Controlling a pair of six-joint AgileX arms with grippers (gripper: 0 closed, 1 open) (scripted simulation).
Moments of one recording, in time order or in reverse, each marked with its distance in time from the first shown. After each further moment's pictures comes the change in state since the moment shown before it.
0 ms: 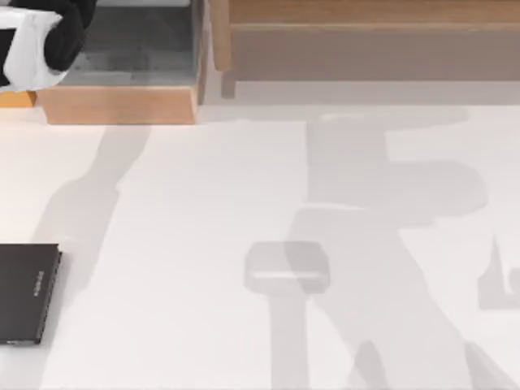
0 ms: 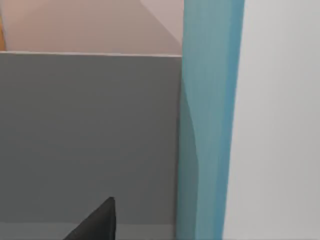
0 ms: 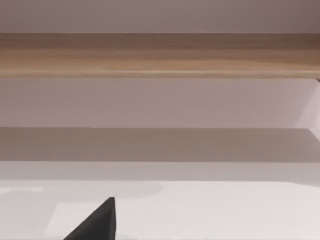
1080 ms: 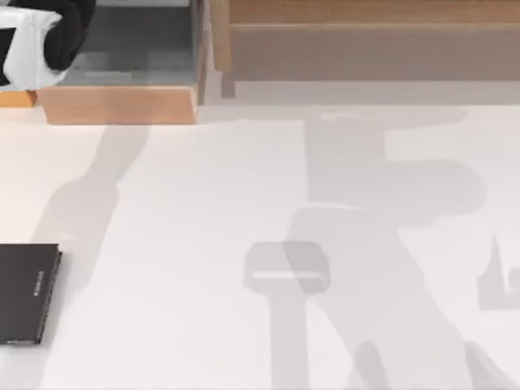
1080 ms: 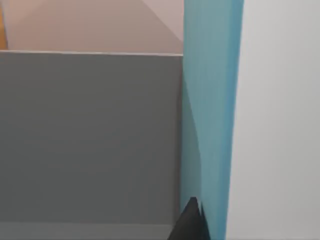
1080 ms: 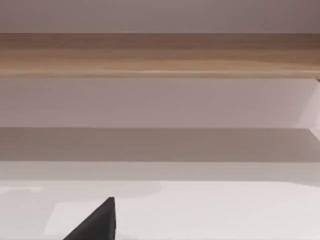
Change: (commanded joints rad) left arm 0.000 0.000 0.000 0.000 0.000 0.000; right arm 0.000 0.000 0.000 0.000 0.000 0.000
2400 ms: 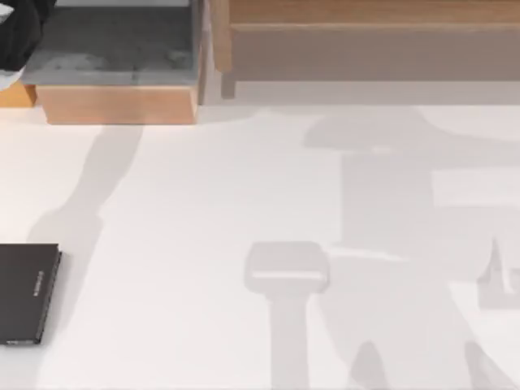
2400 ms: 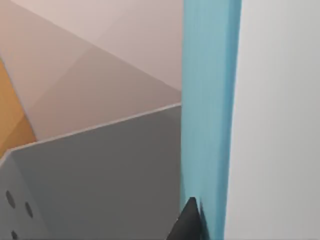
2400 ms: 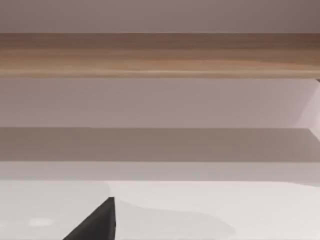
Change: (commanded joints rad) left arm 0.012 -0.246 -0.144 -0.104 0.090 0.276; right arm 0.000 0.000 0.000 0.000 0.000 0.000
